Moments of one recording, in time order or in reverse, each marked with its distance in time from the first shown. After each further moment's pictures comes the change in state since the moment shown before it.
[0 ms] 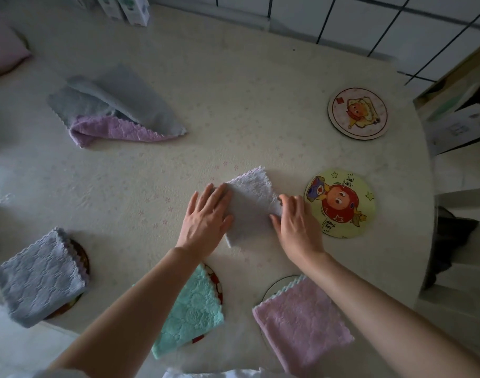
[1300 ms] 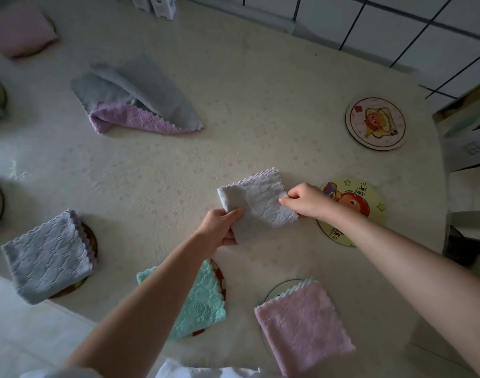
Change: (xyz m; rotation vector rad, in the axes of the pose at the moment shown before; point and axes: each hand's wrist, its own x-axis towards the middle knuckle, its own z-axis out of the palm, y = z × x) left_hand 0.007 0.032 -0.017 -1.391 -0.296 -0.995; right_hand 0.083 0.016 -0.032 0.393 -0.637 0.096
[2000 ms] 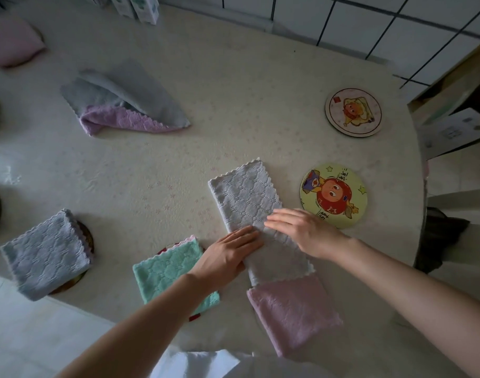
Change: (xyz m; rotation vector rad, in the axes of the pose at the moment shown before) left_hand -0.034 -0.073 0.005 1.234 -0.207 1.171; right_hand -0.087 0.042 0.040 -0.500 0.113 -0.654
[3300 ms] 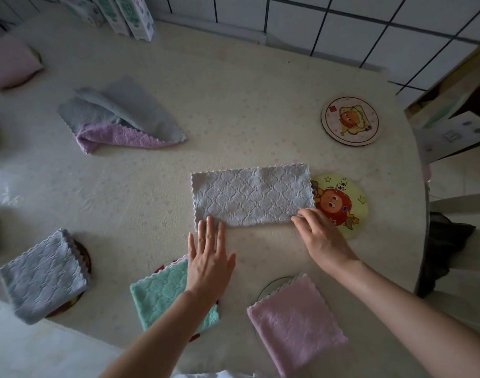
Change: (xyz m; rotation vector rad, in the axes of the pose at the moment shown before) left_hand -0.002 -0.007 0.006 0.374 0.004 -0.643; right_hand -0.013 0.023 0.021 -0.247 0.287 0.301
